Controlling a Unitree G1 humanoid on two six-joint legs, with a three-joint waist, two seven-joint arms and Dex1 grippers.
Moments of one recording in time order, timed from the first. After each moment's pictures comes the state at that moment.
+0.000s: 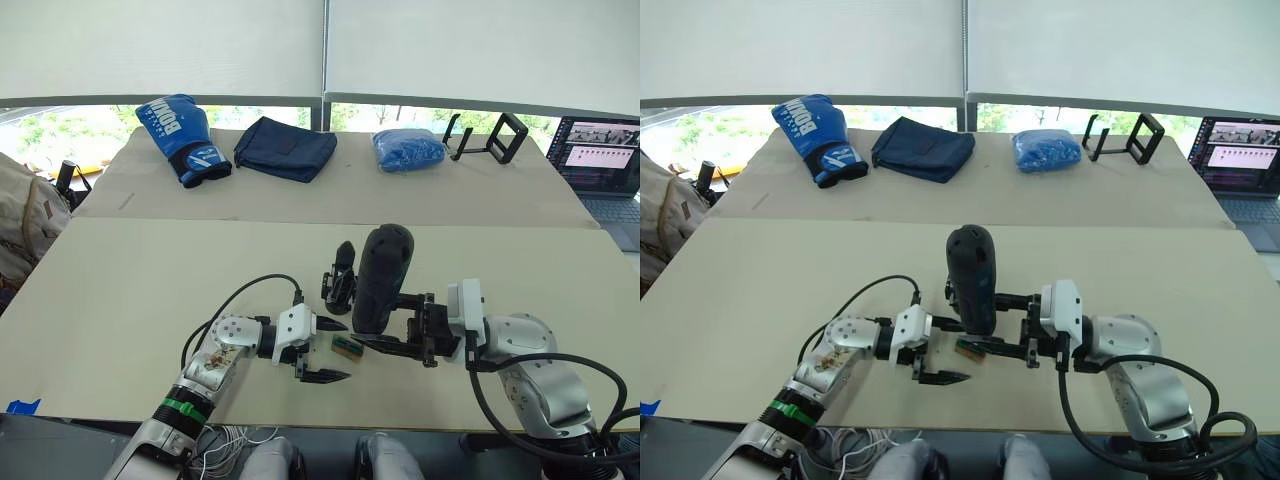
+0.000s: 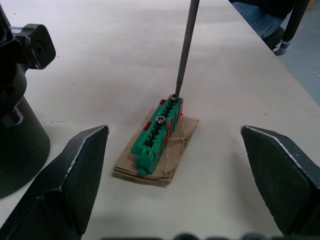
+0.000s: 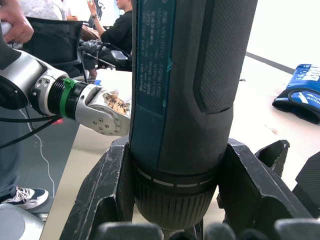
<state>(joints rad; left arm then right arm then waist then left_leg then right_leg) -0.36 0.38 -0.34 0.20 -0.16 -0.04 -1.23 -0.14 -0.53 0.03 -0.40 0.48 0.13 1.12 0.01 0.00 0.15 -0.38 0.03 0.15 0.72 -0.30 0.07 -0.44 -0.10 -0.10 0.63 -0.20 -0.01</state>
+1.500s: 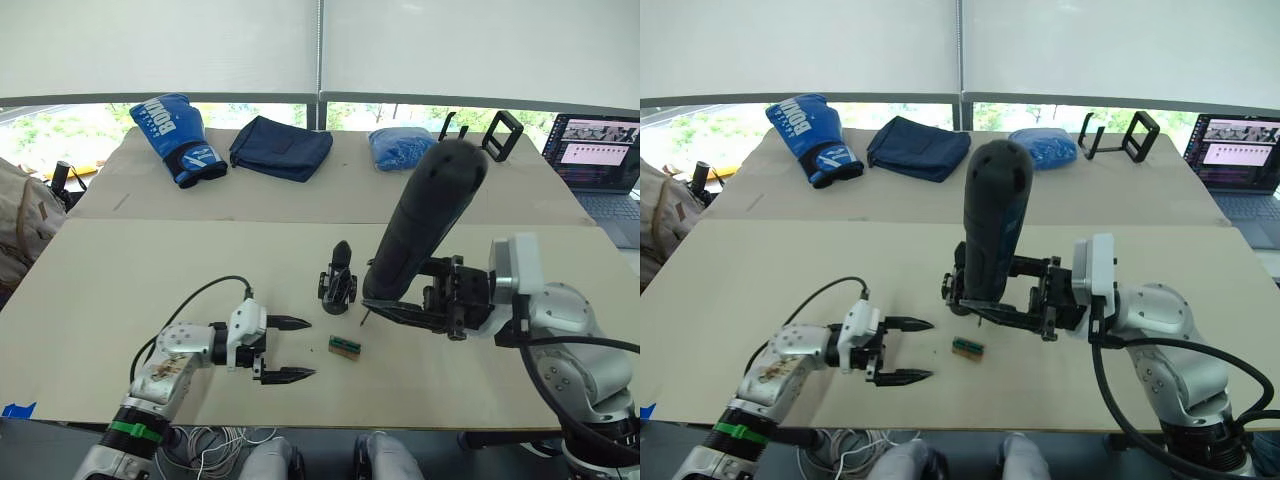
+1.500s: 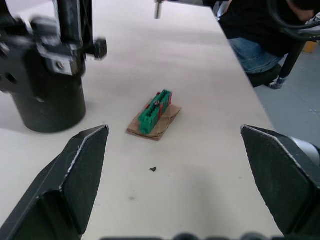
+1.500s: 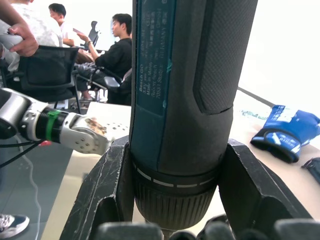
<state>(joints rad) -0.20 0.57 -0.12 0.01 -0.44 0.07 -1.33 -0.31 -0.64 -0.09 -0.54 0.74 0.31 0.99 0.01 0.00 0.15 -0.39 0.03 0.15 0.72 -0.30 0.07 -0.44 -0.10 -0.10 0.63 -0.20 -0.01</state>
